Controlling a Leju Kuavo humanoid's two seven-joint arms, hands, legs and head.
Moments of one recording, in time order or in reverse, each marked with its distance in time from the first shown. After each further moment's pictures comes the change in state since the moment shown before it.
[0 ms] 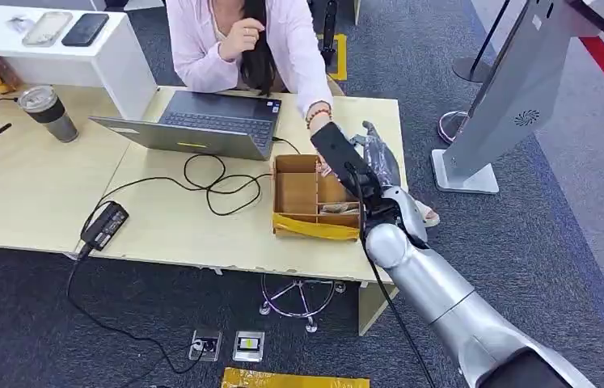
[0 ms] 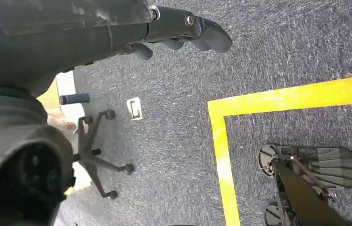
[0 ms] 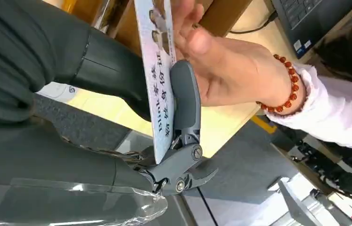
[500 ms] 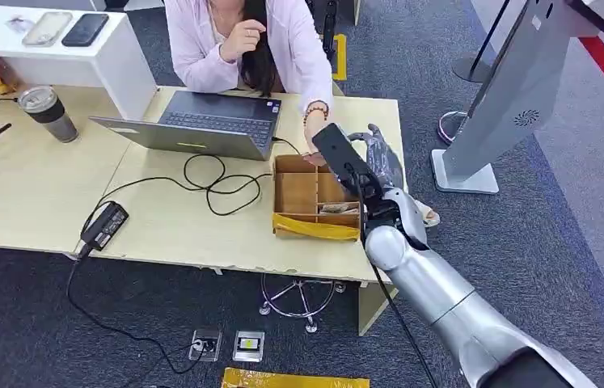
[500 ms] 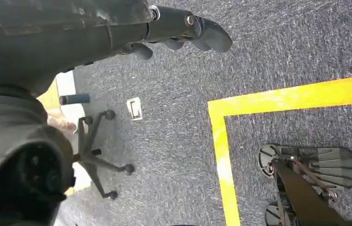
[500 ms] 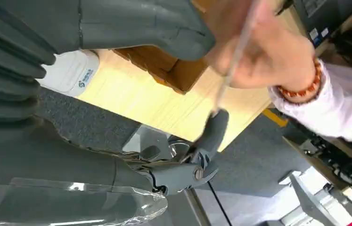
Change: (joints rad) left arm 0.000 0.000 -0.002 0.000 0.000 -0.005 0.000; right arm -0.005 -0.010 0.026 0.002 0.023 -0.002 0.056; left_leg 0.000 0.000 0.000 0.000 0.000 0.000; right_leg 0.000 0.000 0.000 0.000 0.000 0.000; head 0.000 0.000
